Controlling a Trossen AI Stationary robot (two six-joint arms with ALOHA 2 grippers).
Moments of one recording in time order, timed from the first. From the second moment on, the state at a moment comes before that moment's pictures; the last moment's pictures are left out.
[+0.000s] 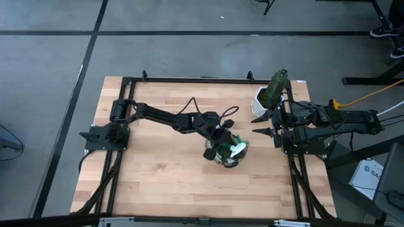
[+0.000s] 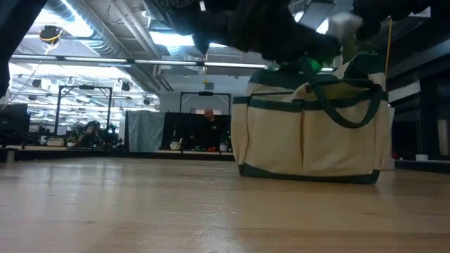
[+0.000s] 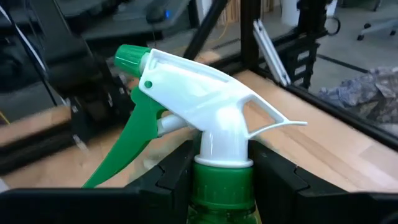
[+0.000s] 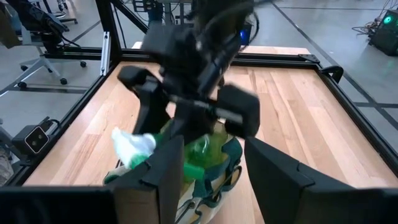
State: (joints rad) left arm 0.01 2.00 1.38 0.28 0.43 0.31; right arm 0.06 0.58 0.66 -0.40 -0.03 -0.01
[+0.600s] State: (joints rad) left arm 0.02 1.85 1.38 0.29 0.65 0.38; right arm 0.06 0.58 0.66 -0.40 -0.03 -0.01
